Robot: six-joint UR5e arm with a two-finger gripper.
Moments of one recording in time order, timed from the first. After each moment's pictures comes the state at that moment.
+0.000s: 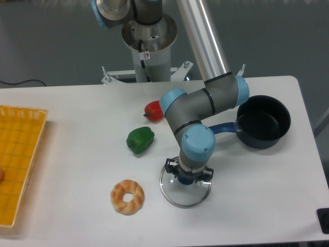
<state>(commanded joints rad) 2.46 -2.18 -1.50 -1.09 1.54 0.65</state>
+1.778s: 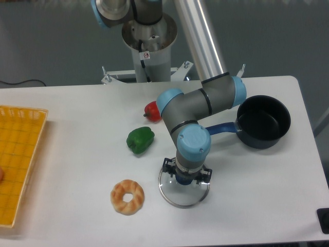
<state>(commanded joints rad) 2.45 -2.14 -1.49 -1.08 1.56 0.66</state>
